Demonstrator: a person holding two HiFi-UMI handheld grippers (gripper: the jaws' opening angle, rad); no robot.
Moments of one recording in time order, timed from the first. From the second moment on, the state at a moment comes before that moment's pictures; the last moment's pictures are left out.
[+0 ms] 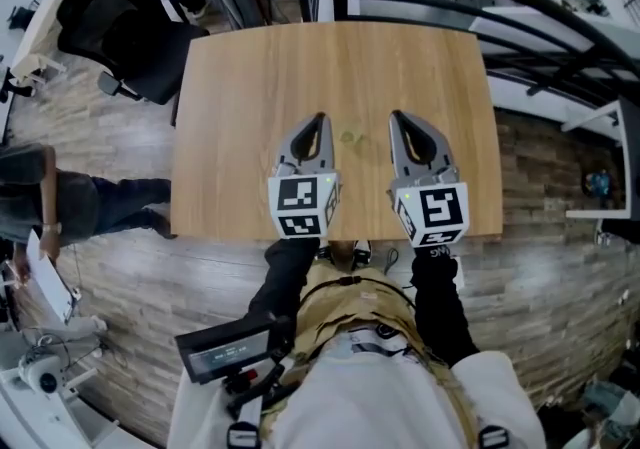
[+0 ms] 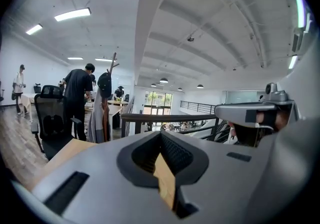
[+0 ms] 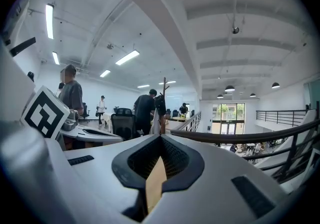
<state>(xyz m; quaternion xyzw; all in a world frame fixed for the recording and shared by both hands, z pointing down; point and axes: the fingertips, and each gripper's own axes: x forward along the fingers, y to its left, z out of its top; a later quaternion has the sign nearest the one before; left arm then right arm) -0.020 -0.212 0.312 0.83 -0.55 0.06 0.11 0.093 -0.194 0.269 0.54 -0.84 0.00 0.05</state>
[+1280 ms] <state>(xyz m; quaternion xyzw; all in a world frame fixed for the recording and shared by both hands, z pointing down) -0.006 -0.217 0.254 0.85 -0.52 0.03 0.04 0.083 -0.195 0.208 0.54 -0.84 -0.06 0.01</state>
